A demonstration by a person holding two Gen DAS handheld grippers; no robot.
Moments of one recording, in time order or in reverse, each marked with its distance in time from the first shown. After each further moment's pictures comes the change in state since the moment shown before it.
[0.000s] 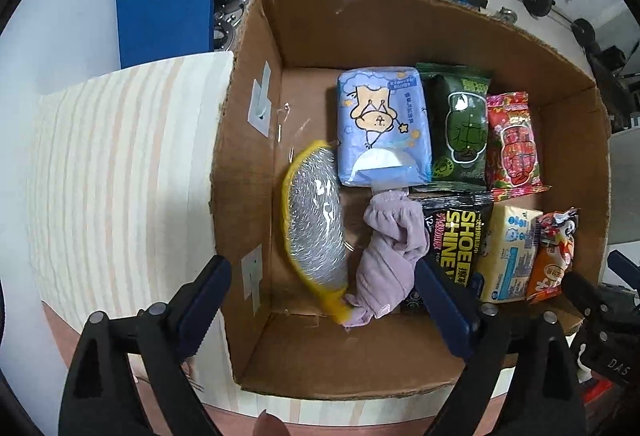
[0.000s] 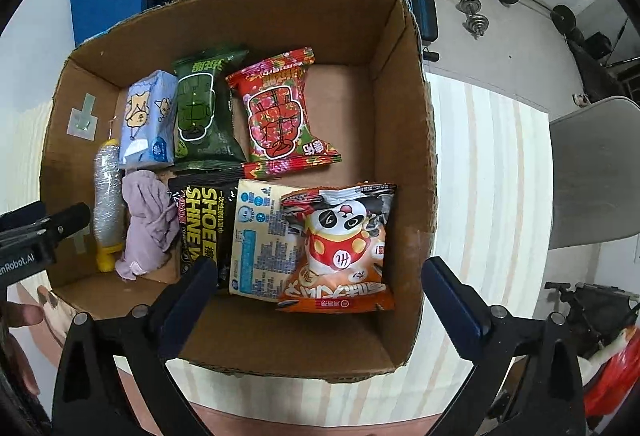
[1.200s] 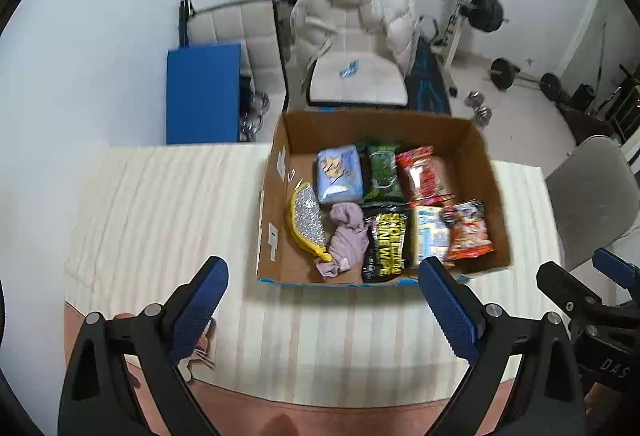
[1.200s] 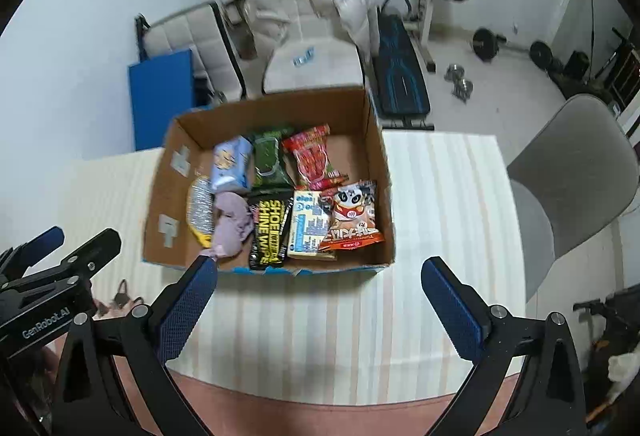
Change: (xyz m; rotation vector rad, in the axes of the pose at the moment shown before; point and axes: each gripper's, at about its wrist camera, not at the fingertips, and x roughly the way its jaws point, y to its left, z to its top) left arm -0.173 -0.034 -0.150 0.036 -0.458 0.016; right arm -0.160 0.000 -0.139 0.062 -0.399 0.097
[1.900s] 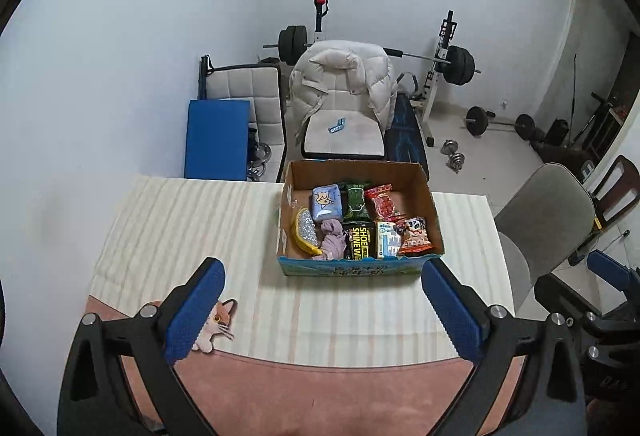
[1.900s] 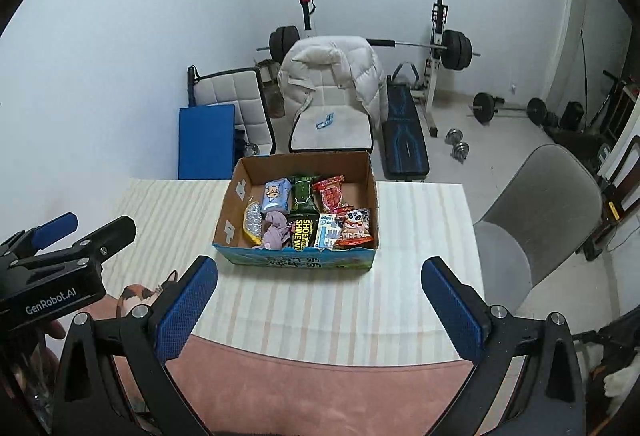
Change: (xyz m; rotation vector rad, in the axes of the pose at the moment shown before) left arm -0.181 0.006 -0.061 -0.021 -0.196 -0.027; right arm -0.211 0.021 -0.084 -0.059 -0.227 0.031
